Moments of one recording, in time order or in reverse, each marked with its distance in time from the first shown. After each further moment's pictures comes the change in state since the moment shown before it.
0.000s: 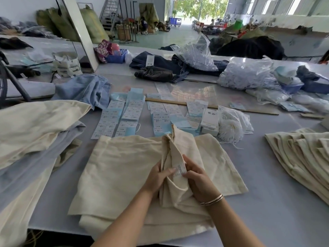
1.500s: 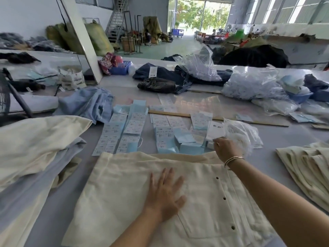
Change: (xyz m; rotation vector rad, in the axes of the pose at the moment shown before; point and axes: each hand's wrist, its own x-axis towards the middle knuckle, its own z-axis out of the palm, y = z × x) left_hand 0.036 -0.016 -0.009 1.746 -0.080 0.240; right_hand 0.127 -0.117 -0.073 -1.680 0.481 -0.341
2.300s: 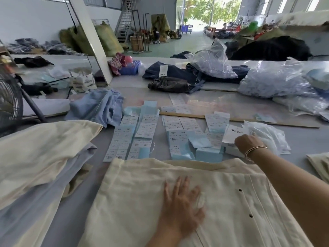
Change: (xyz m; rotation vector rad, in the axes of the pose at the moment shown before) left_hand -0.006 0.009 -0.023 0.006 -0.004 -0.079; right_hand 0.072 0.025 0.011 -0.769 -0.196 -0.124
